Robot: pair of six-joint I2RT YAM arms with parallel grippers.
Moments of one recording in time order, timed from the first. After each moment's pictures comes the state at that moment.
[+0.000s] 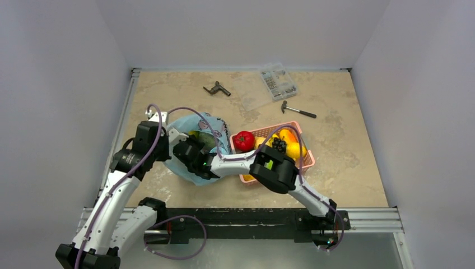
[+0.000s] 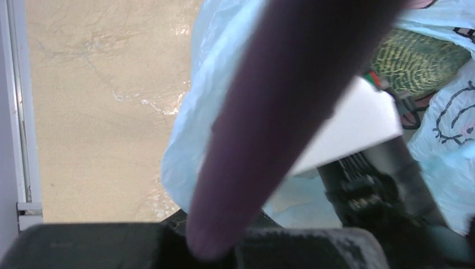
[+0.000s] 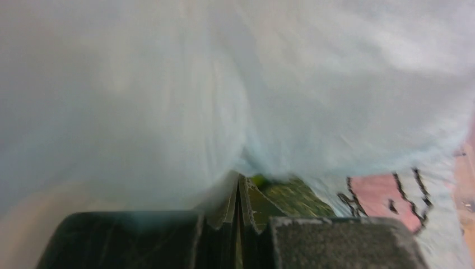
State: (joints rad) left arm -0.27 0.80 0.86 -0.88 -0.20 -0.20; right arm 1.22 2.39 1.70 0.32 0.88 -0.28
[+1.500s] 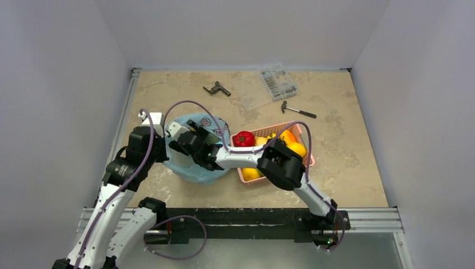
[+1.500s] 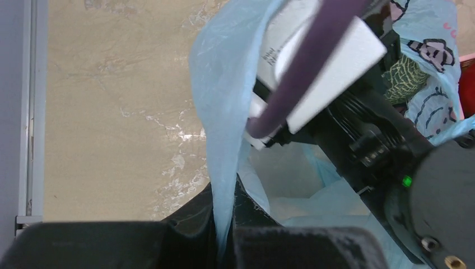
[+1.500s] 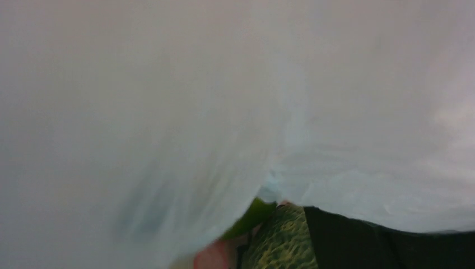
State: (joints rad) left arm -0.29 0.69 0.85 -0.86 -0.22 -0.21; right arm 1.17 2.23 1.60 0.21 0.56 -0.20
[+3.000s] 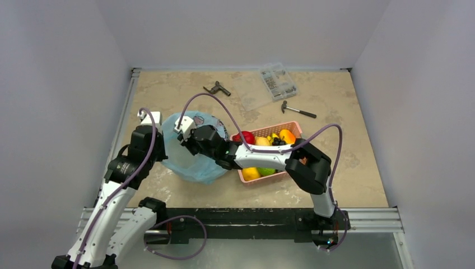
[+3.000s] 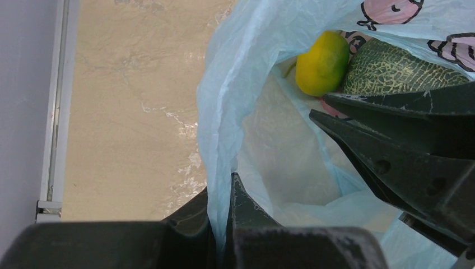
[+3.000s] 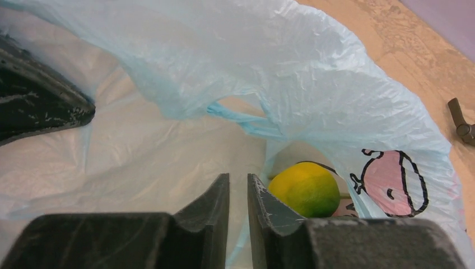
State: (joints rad) left arm -0.30 0.71 0.85 -0.86 -0.33 -0.22; right arm 1.14 1.98 1.39 0.31 0.16 -0.04
